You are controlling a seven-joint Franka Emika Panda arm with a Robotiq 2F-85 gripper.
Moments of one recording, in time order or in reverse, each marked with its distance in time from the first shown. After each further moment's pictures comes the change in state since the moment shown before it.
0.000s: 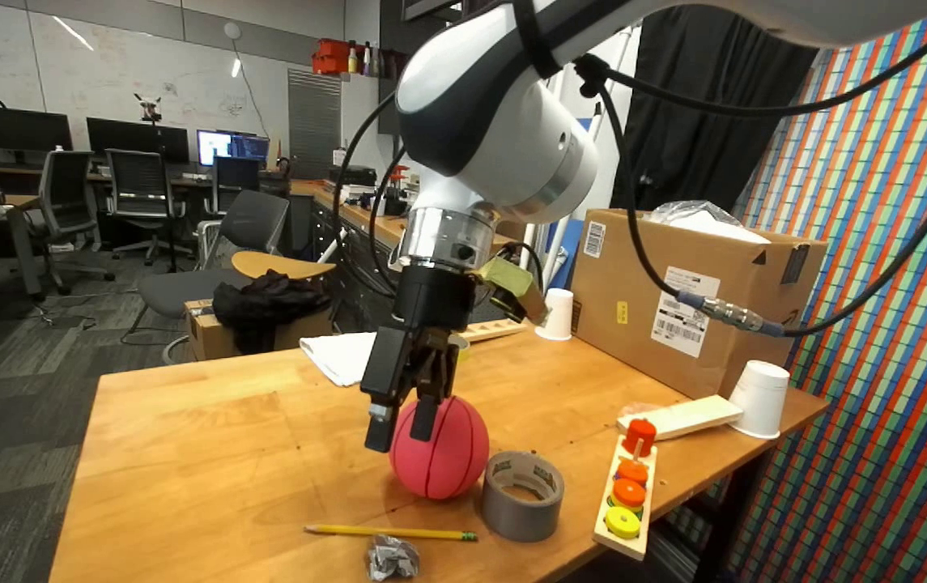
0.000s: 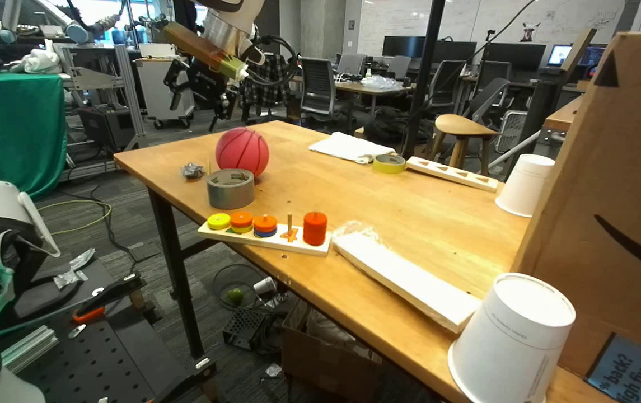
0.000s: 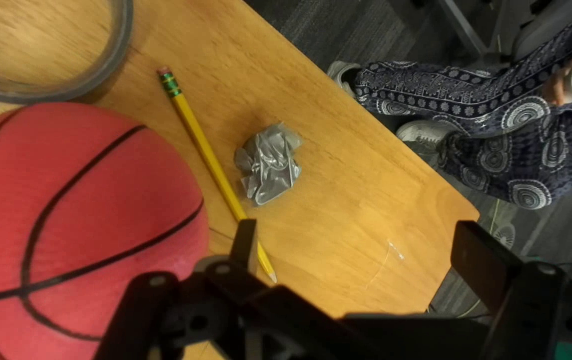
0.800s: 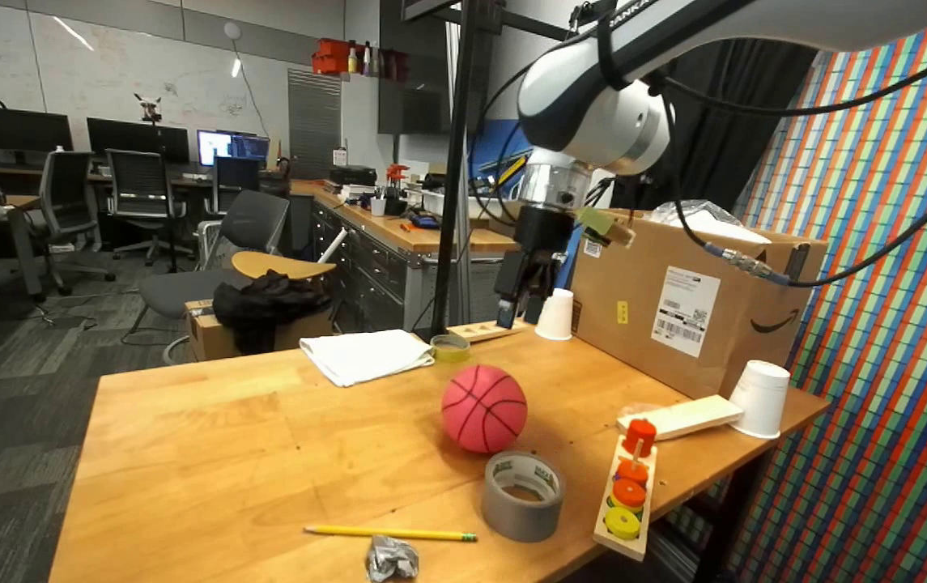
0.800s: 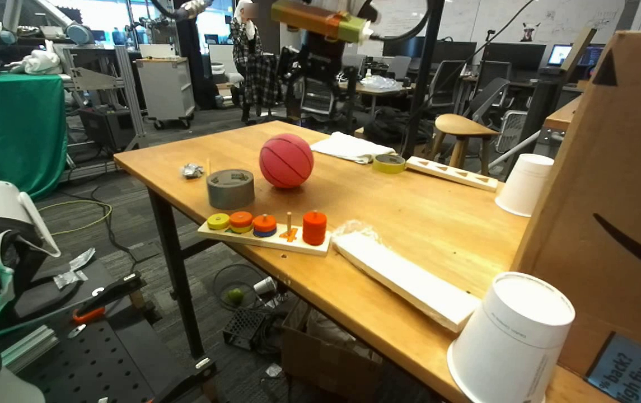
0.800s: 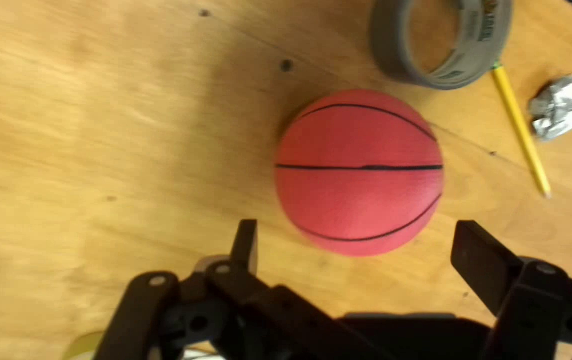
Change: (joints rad) arm -0.200 0.002 -0.178 0.142 -0.264 0.027 -0.025
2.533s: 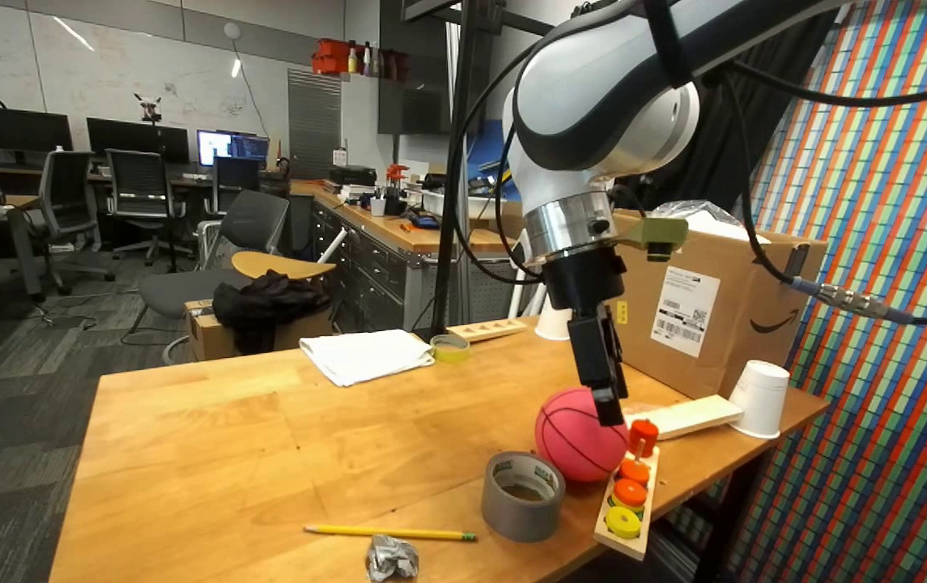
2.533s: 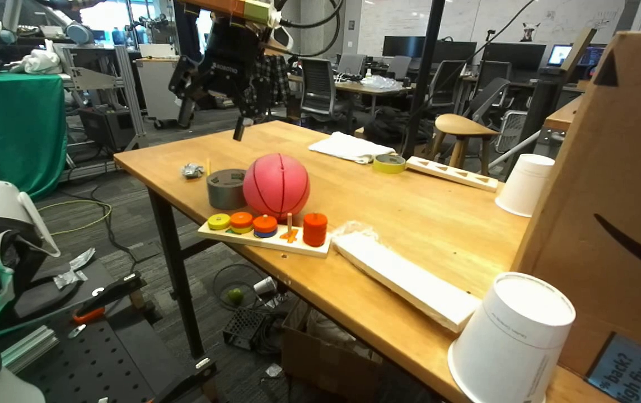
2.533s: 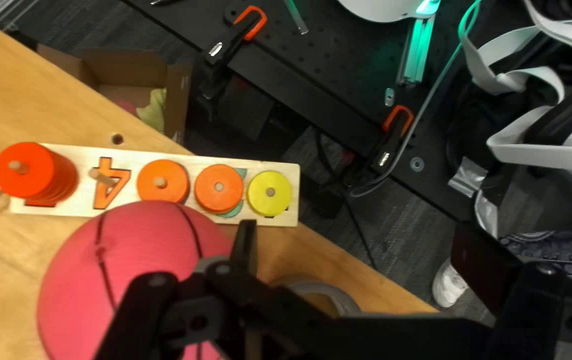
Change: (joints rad) arm 0.119 -0.197 0.080 -0.245 -0.201 -0.392 0.098
